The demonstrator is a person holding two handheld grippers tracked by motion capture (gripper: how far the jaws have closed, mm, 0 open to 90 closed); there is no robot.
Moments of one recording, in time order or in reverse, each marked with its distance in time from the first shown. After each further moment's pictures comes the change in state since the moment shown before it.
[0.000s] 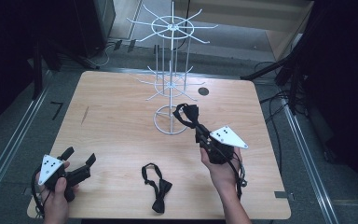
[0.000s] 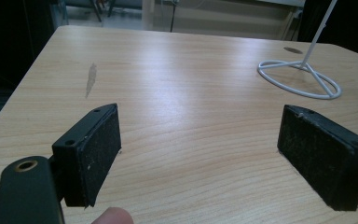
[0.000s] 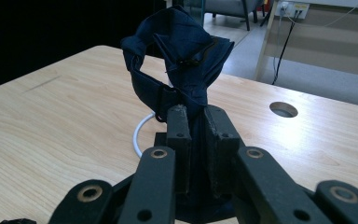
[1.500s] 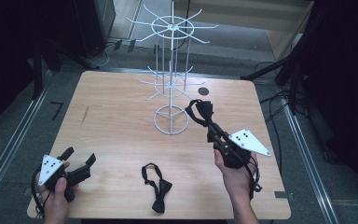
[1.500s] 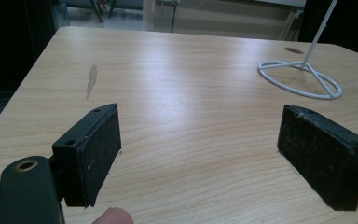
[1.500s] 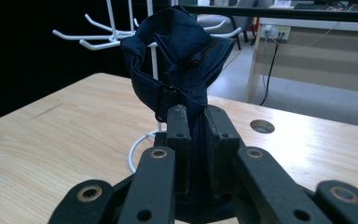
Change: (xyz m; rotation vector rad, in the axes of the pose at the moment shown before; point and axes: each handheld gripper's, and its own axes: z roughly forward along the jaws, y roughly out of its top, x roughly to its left) left arm -0.001 0.000 0.000 -0.004 0.003 0.000; right arm -0.015 0.017 -0.040 -0.088 -0.019 0.032
